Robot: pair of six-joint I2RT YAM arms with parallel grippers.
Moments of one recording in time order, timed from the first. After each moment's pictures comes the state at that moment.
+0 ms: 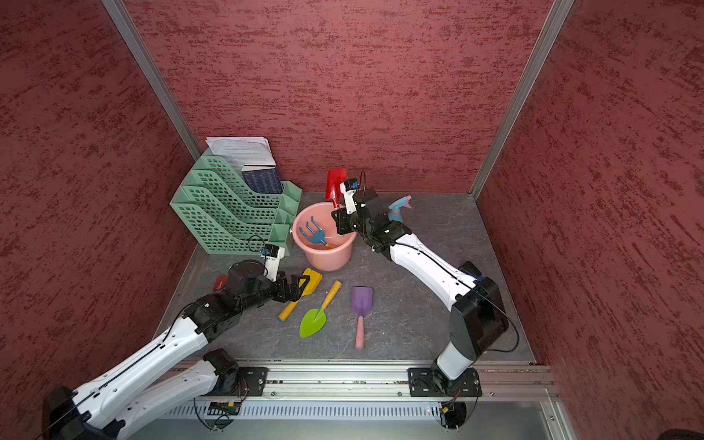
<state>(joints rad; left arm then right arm) -0.63 0.83 0.63 -0.38 0.00 -0.45 0.61 1.66 1.42 -0.19 -0.14 0.33</state>
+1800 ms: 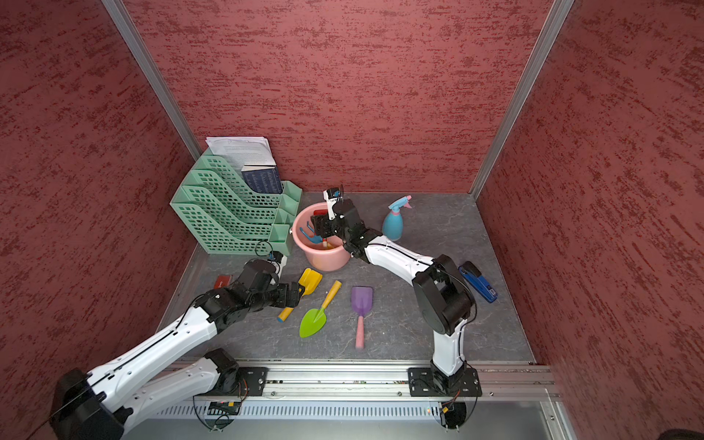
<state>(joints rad) -0.62 0.96 0.66 -0.58 -0.05 -0.45 0.67 1.84 1.40 0.10 -0.03 0.34</state>
